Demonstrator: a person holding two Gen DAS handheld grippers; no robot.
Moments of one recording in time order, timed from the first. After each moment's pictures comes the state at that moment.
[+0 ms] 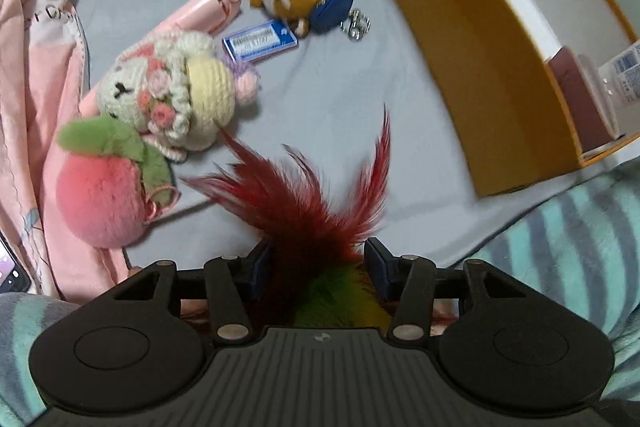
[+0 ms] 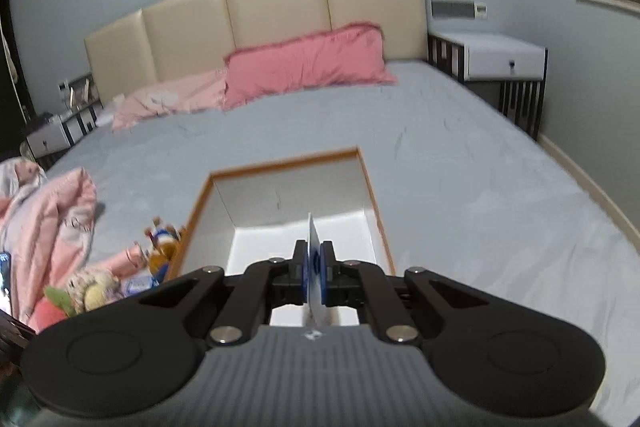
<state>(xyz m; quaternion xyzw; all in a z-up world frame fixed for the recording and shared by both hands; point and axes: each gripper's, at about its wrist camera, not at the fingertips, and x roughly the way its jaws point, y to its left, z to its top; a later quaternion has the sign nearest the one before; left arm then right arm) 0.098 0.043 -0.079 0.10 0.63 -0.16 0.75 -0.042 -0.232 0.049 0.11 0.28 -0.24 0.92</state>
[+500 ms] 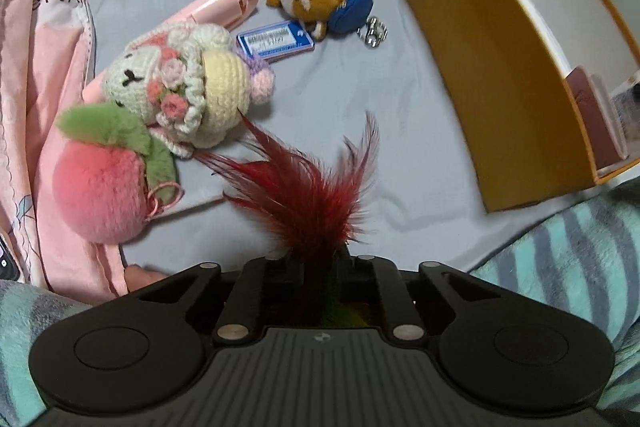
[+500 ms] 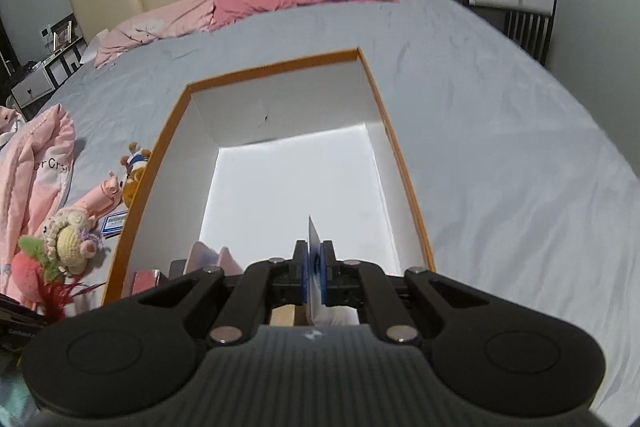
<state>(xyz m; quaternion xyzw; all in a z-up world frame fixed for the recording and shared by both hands) 0.095 0.062 -0.074 0.06 0.61 -0.16 0.77 -0.020 -0.240 0.013 0.13 0.38 -0.21 0.89</state>
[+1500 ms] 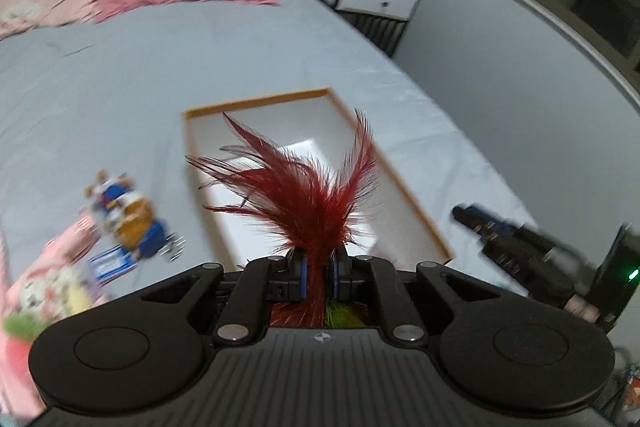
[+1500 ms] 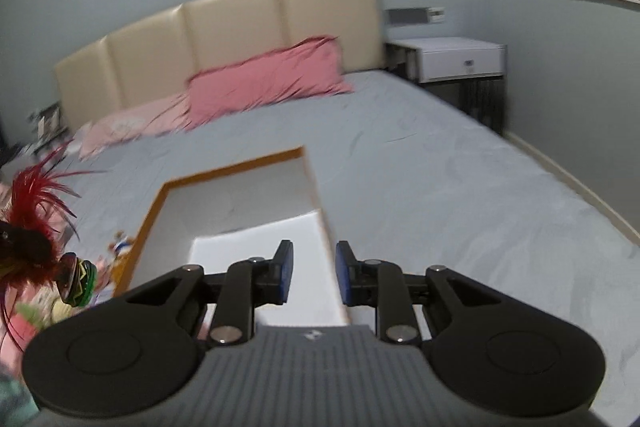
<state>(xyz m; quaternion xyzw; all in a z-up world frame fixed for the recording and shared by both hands) 0.101 -0.063 0.080 0.00 0.44 -0.32 0.84 -0.090 -0.252 0.037 0.13 0.22 -0.25 0.93</state>
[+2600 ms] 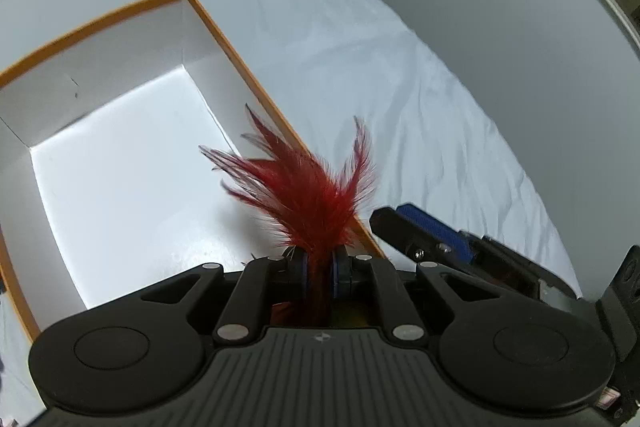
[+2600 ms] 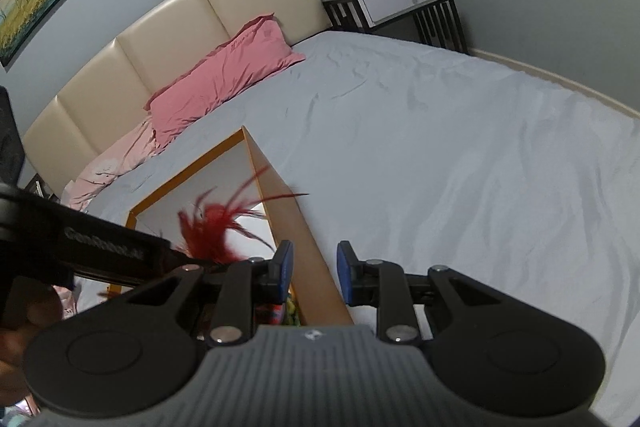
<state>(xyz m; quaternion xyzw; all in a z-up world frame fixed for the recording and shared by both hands) 0.150 -0.222 -0.022 0.05 0.56 -0.38 0.74 -0.085 -0.299 0.002 0.27 0.25 -0.21 0.91</state>
